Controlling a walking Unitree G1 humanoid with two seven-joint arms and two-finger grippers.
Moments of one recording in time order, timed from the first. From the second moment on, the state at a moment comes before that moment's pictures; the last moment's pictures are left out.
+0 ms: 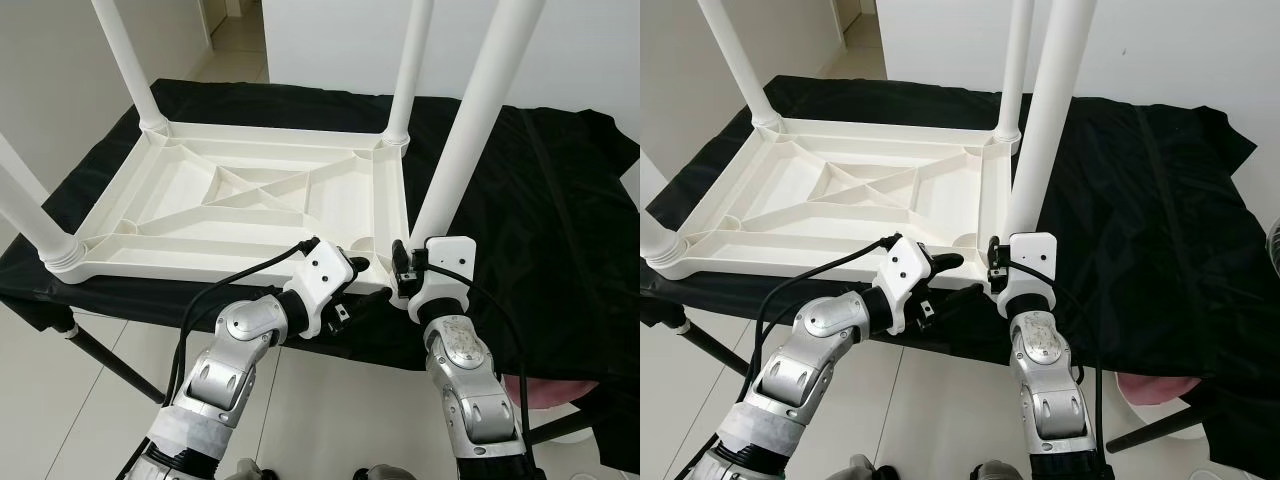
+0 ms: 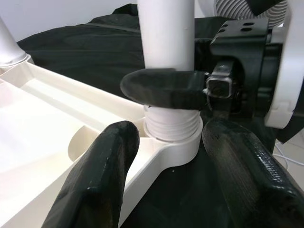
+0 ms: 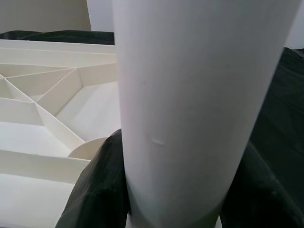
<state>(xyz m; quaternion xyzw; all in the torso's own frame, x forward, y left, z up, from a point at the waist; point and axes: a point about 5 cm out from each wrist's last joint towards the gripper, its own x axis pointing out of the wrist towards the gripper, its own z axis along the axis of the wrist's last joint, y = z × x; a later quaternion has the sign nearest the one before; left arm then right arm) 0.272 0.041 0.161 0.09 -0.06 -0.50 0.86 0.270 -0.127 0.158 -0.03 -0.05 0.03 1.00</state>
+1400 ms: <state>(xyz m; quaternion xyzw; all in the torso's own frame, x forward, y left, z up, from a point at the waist) 0.273 0.054 0.161 0.10 -0.05 -0.49 0.86 0.281 -0.173 0.162 -0.11 -0.04 0.37 0.92</state>
